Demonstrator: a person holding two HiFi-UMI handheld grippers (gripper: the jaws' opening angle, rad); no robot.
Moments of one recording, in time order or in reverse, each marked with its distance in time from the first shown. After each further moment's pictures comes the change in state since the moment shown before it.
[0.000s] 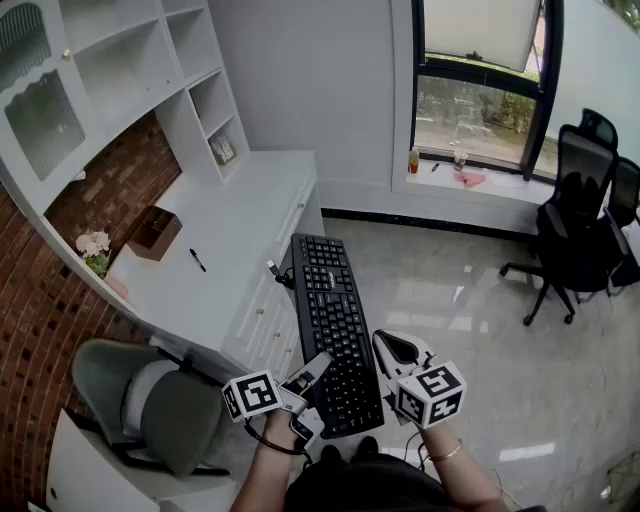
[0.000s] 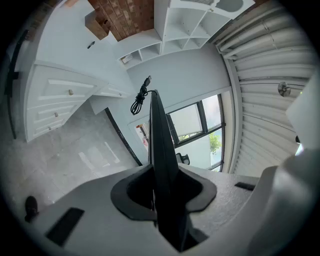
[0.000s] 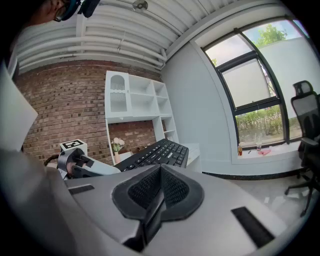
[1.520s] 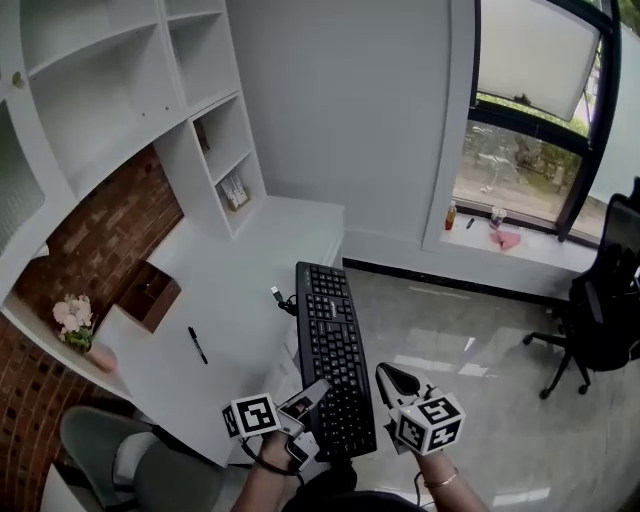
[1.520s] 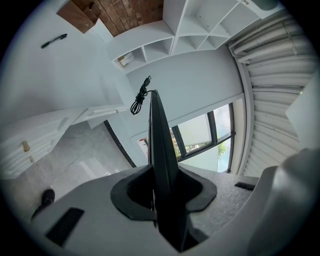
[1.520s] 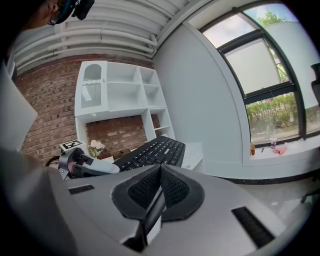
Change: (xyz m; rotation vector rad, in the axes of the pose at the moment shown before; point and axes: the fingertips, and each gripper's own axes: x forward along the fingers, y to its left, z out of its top) left arm 0.131 0.090 0.250 -0.039 -0.022 0.068; right arm 0.268 -0.115 0.062 0.047 0.059 0.020
